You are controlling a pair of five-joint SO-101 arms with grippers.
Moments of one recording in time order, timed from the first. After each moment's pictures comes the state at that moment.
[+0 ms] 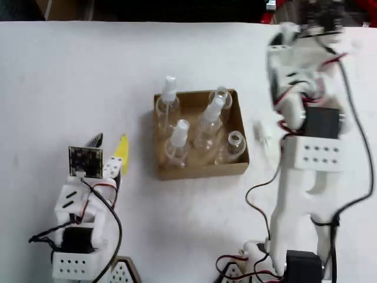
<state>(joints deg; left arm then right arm) -4.6 -102.8 97.1 34.7 -2.2 0.4 -22.6 1.2 47.3 12.8</state>
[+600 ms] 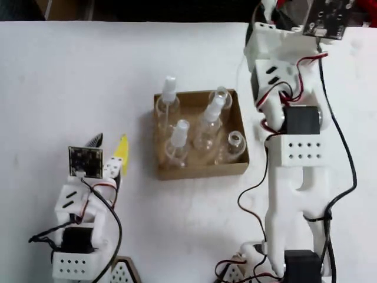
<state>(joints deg) -4.6 -102.8 97.1 34.7 -2.2 -4.8 -21.7 5.6 29.7 -8.7</state>
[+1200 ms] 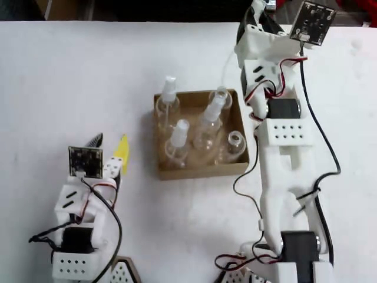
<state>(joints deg) -4.6 -102.8 97.1 34.7 -2.2 -5.0 -13.1 13.5 12.1 -15.3</state>
